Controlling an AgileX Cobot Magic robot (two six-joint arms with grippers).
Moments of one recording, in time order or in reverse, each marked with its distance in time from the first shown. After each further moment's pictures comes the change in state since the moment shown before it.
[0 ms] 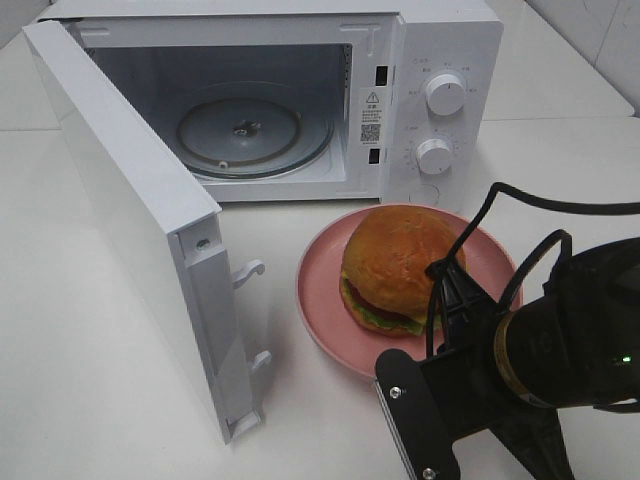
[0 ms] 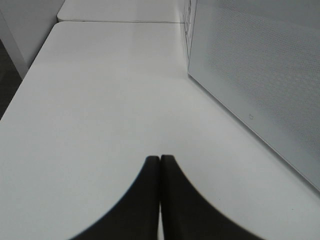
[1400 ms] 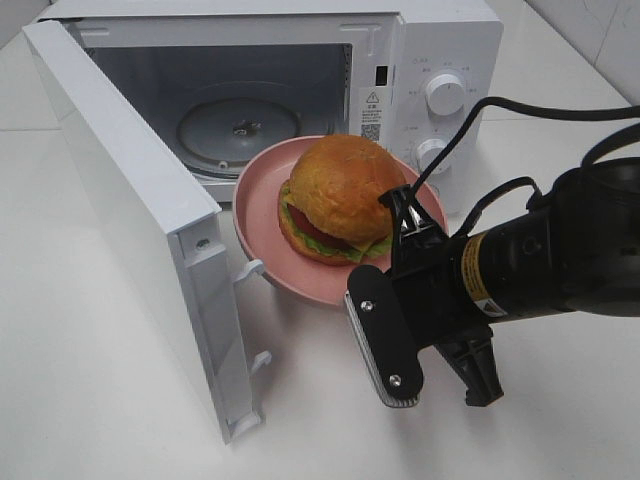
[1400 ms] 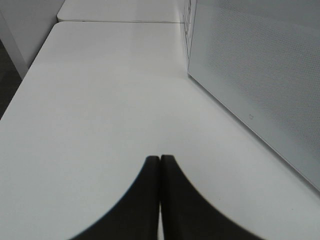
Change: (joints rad) left arm 0.000 0.000 0.000 0.000 0.000 0.000; right arm -0.169 0.039 -0.100 -0.015 -0.316 -0.175
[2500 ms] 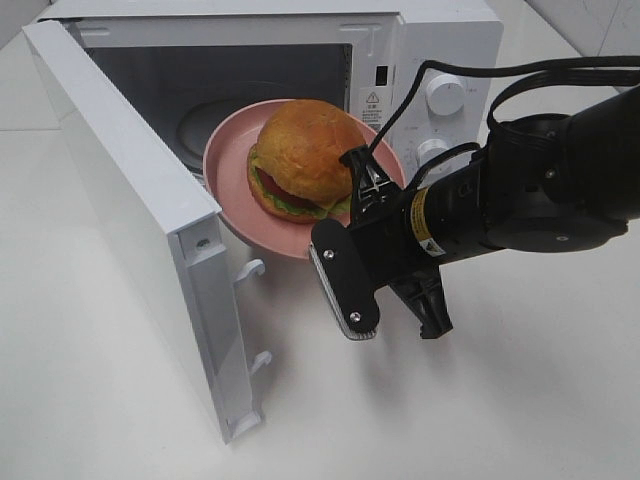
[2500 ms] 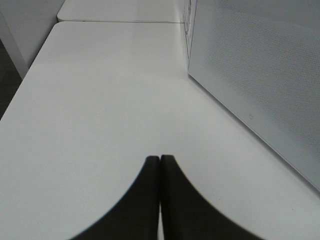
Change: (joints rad) left arm 0.000 0.000 0.000 0.000 0.000 0.000; right arm -0.072 0.166 -0.186 -0.012 -0.063 -0.117
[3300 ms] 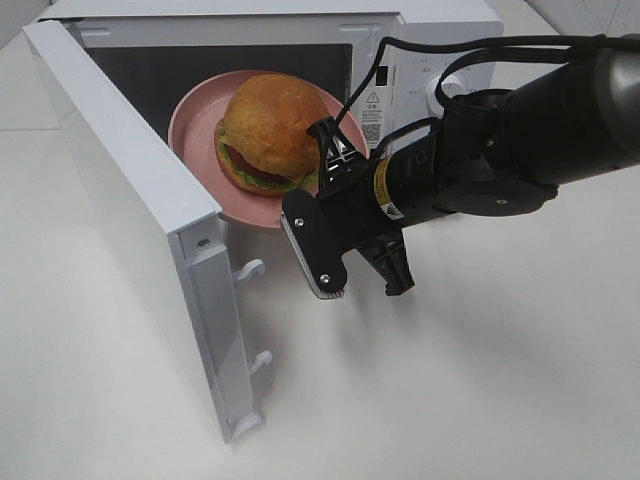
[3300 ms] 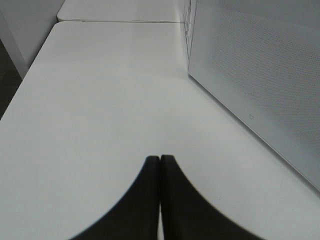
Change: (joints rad) left arm 0.000 0.000 0.000 0.000 0.000 0.000; right arm -0.031 0.119 -0.163 -0.023 -0.041 -0.067
